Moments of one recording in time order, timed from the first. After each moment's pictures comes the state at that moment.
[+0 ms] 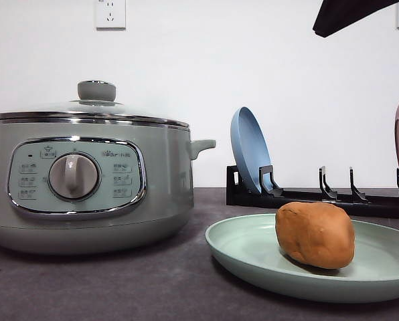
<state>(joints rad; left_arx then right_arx) -0.43 1.33 1.90 -1.23 0.31 0.14 0.60 1.00 1.02 -0.89 -0.39 0.15</state>
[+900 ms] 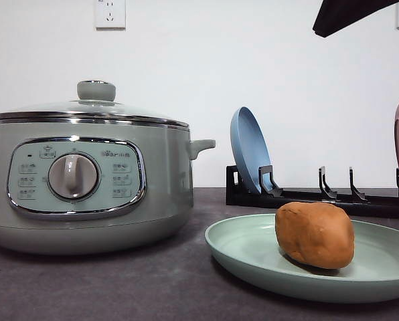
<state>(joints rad) 0.05 0.35 0.59 -0.11 0.11 0.19 0.60 1.00 1.03 -0.89 -0.39 0.15</state>
